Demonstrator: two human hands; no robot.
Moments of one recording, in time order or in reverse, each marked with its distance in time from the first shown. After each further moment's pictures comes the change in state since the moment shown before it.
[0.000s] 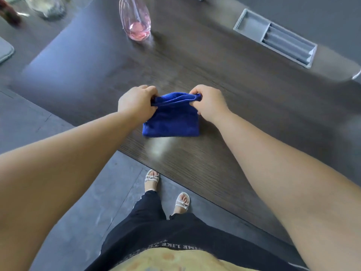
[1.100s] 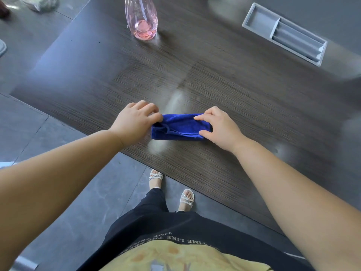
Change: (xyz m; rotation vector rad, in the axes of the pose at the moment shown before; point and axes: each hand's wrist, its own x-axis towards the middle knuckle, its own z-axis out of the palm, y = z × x) left_hand -0.019 -0.063 0.019 0.209 0.173 0.619; right_hand -0.039 0.021 0.020 -0.154 -0.164 -0.113
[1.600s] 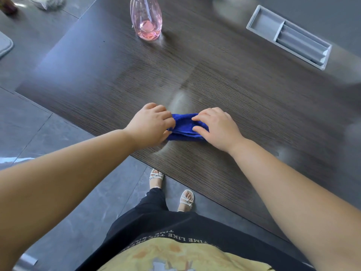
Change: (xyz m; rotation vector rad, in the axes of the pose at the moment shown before) left_hand 0.017 0.027 -0.007 -0.010 -0.018 0.139; right_hand 0.006 -0.007 0.003 -0.216 0.112 -0.161
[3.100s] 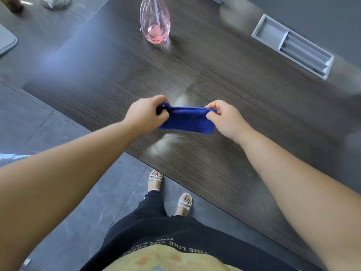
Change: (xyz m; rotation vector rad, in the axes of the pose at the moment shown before) left_hand 0.008 -0.015 -0.024 -0.475 0.022 -0.698; right_hand 0.025 -0.002 -0.023 0.628 -0.033 0.384
